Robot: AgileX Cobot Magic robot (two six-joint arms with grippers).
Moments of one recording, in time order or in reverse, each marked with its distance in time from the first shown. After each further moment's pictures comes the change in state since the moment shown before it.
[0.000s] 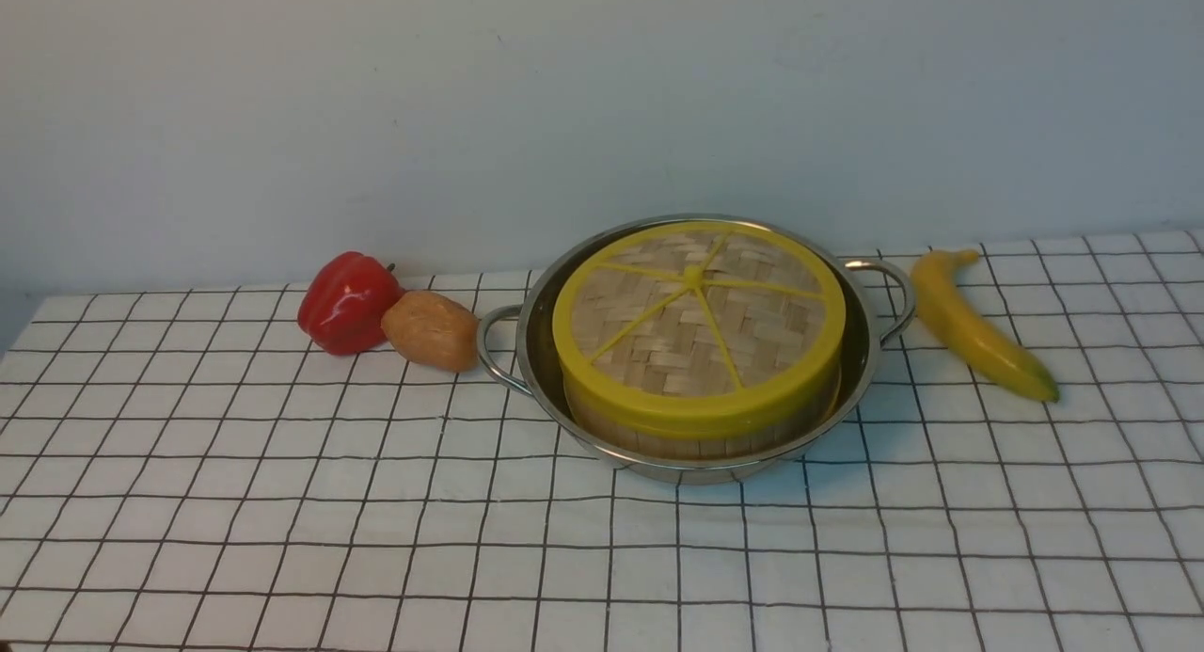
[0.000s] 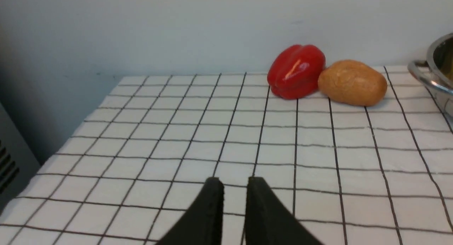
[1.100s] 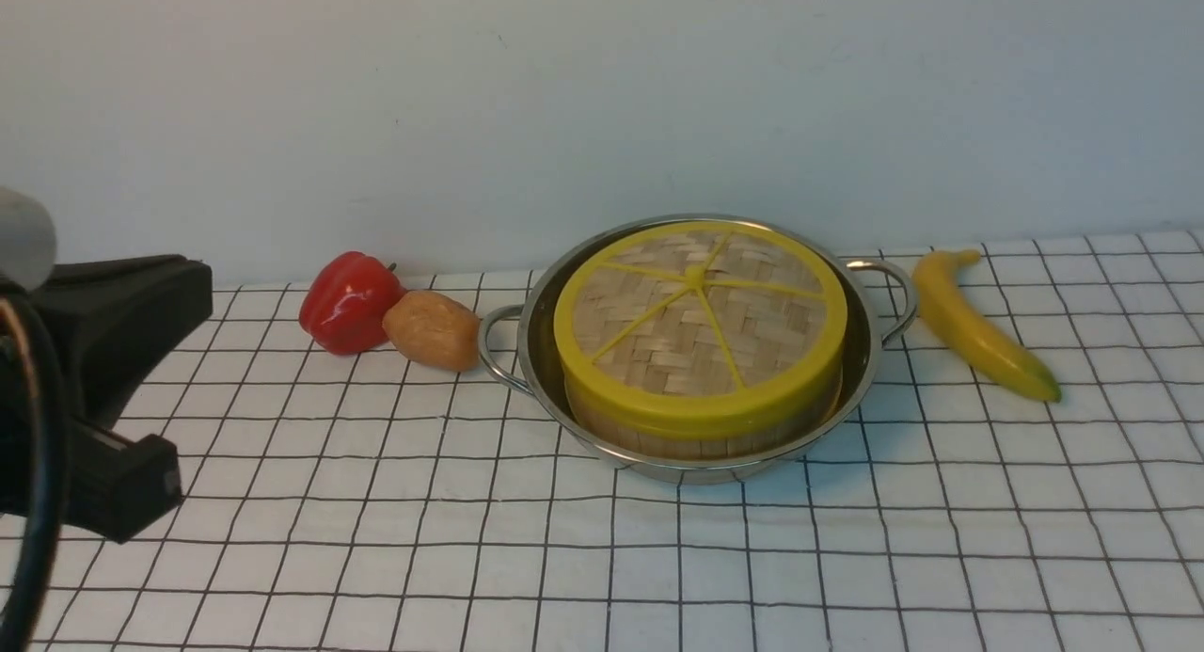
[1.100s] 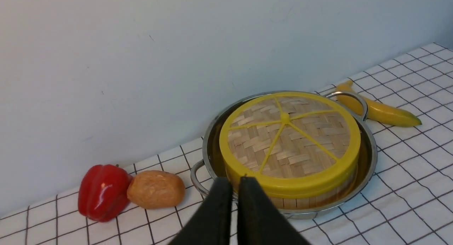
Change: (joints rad) right arm 0.000 0.000 0.000 0.000 0.000 0.000; left arm -0.551 0.658 -0.767 0.025 0.146 -0.019
